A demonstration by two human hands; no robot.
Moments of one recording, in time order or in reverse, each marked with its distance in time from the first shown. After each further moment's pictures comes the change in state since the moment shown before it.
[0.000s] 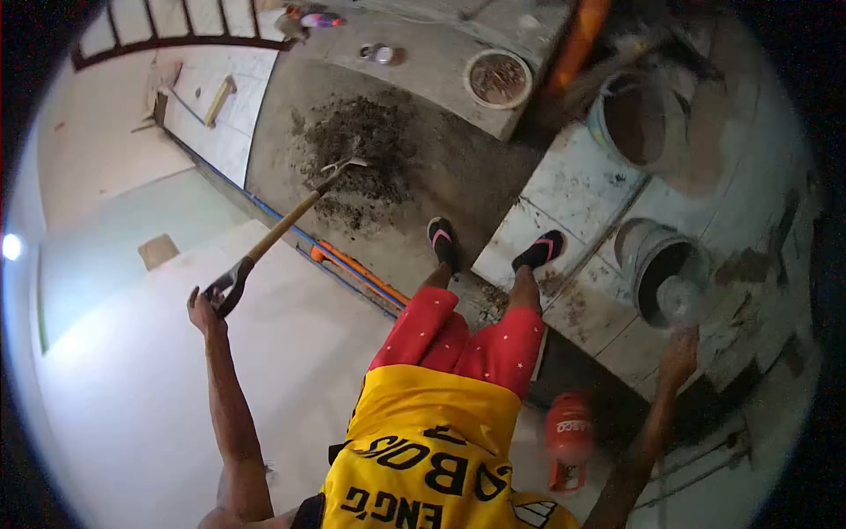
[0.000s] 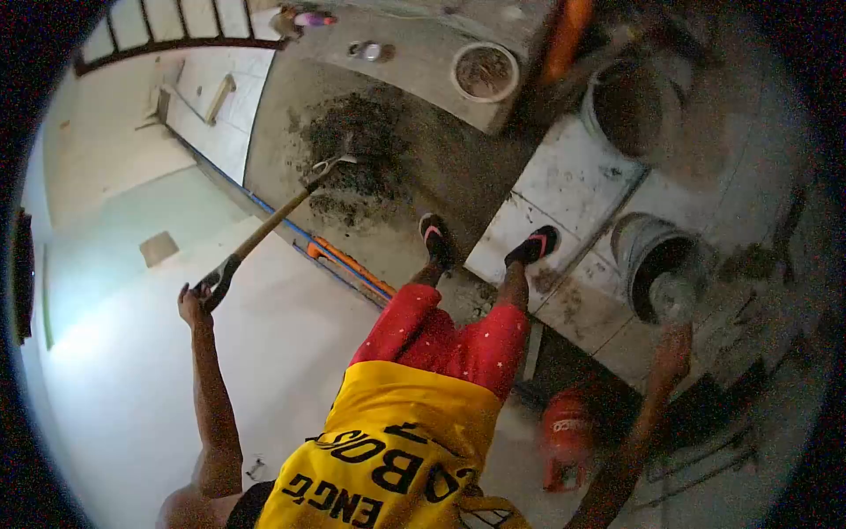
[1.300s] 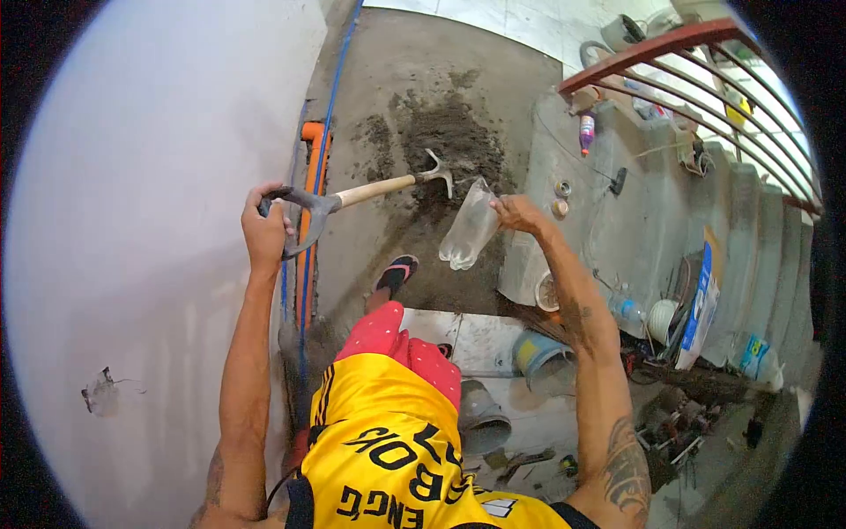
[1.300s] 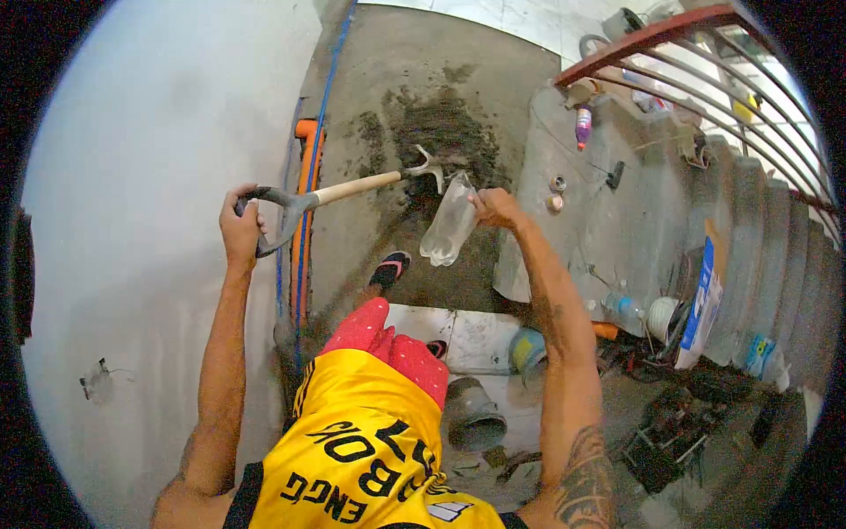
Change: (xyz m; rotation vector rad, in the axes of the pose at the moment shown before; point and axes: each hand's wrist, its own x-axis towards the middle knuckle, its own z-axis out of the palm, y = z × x) left_hand 0.083 -0.126 -0.131 -0.256 0.281 -0.430; right_hand 0.292 -0.930 0.050 -0.132 -0.756 -1.673
